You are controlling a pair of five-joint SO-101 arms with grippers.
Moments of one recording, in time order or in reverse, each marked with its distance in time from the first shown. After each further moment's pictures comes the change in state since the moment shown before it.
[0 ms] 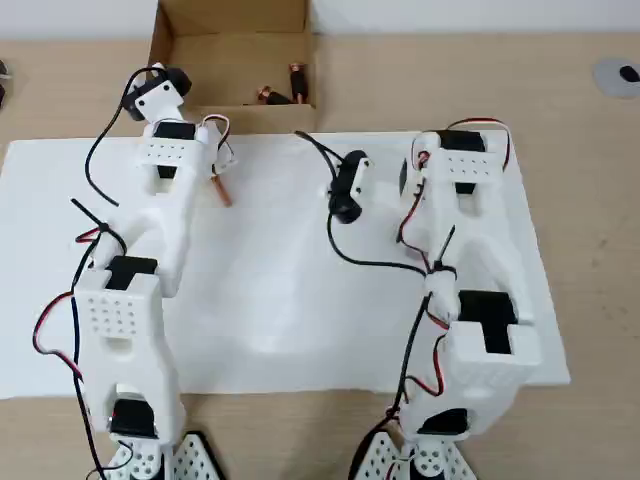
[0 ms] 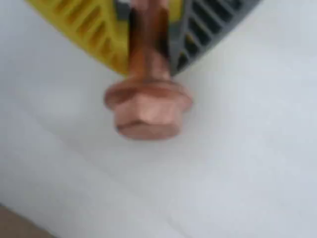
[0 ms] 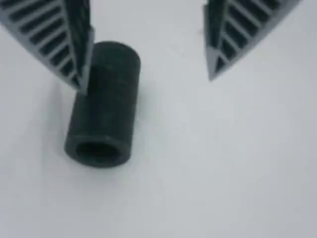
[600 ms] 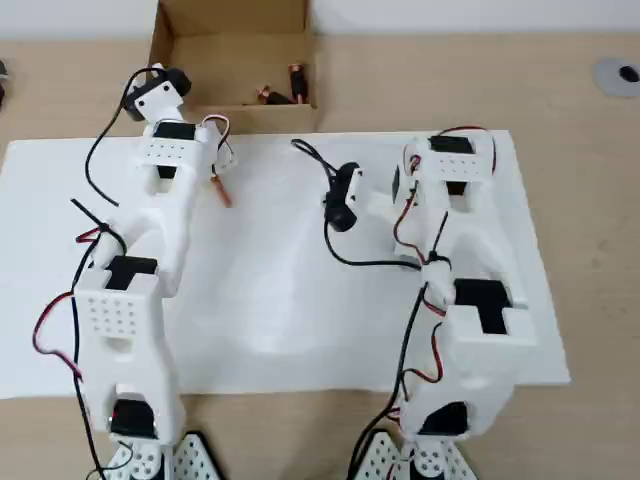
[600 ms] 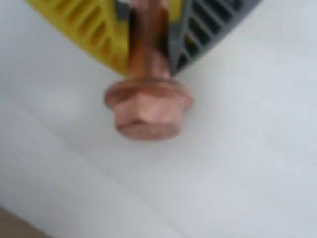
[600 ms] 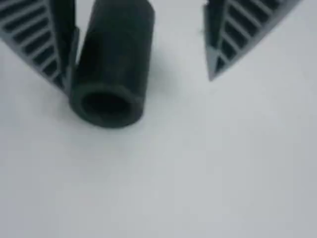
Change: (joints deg) left arm 0.0 0.0 0.0 0.1 0.0; right arm -0.4 5.8 -0.1 -1.2 0.1
